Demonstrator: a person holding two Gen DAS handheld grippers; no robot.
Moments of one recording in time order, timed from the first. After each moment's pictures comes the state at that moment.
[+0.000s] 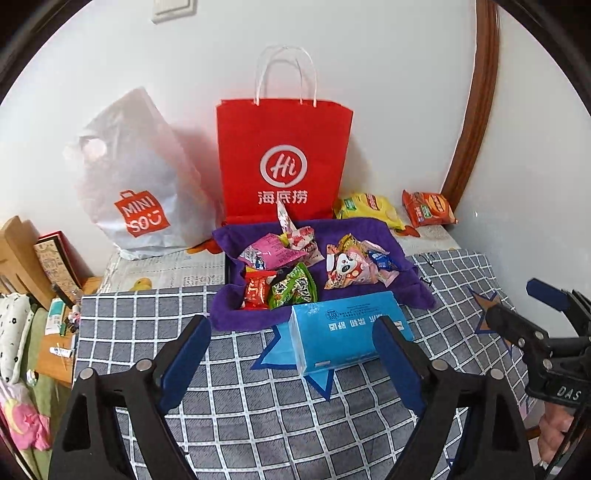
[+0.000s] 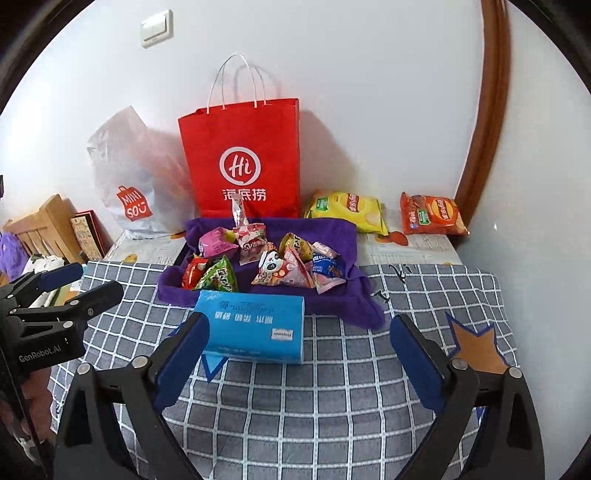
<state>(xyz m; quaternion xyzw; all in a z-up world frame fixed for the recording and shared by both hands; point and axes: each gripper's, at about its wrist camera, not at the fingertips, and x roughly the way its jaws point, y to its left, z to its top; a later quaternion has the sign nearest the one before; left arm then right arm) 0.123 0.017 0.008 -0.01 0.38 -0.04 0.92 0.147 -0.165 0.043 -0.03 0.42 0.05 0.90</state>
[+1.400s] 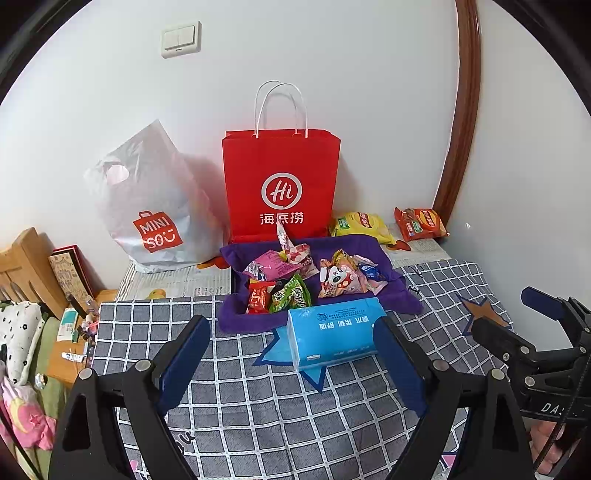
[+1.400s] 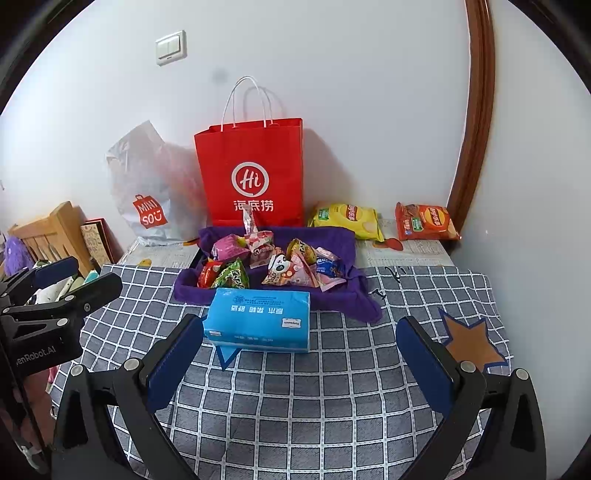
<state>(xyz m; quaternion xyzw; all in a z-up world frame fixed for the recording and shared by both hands) 0.079 0.005 0.034 0.00 0.35 -0.03 0.94 0.101 -0.163 0.065 -0.03 0.40 0.06 0.92</state>
